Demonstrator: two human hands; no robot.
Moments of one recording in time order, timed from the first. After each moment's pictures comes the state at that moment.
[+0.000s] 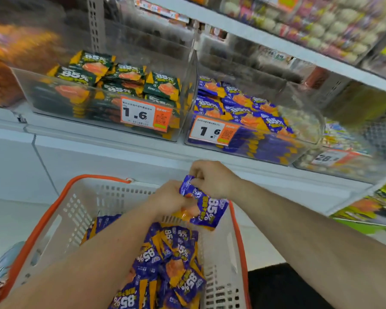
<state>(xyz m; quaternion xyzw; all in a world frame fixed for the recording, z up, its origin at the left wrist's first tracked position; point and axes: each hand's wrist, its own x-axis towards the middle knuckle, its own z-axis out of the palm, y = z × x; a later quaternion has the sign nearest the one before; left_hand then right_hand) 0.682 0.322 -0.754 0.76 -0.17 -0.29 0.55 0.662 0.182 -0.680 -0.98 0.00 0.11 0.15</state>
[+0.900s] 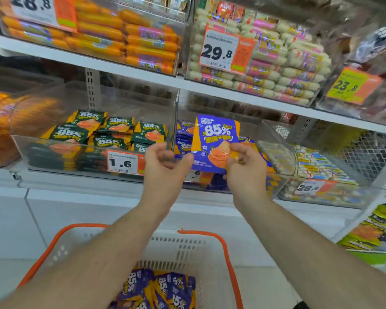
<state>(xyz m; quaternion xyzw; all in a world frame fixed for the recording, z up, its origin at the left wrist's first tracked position) 0.694 0.289 -0.625 0.60 -0.09 0.08 0.79 0.661 0.150 -0.601 -0.73 0.21 -0.37 0.53</state>
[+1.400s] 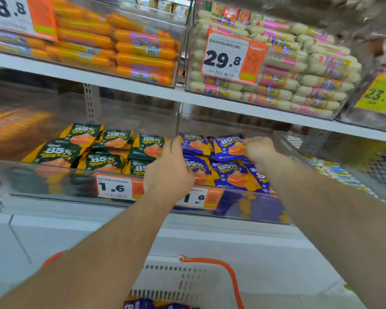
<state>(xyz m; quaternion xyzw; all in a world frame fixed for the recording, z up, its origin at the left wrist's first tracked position) 0.781 0.261 -0.612 0.92 -0.17 0.18 0.31 0.785 0.039 -0.559 -0.82 0.29 -0.19 0.46</state>
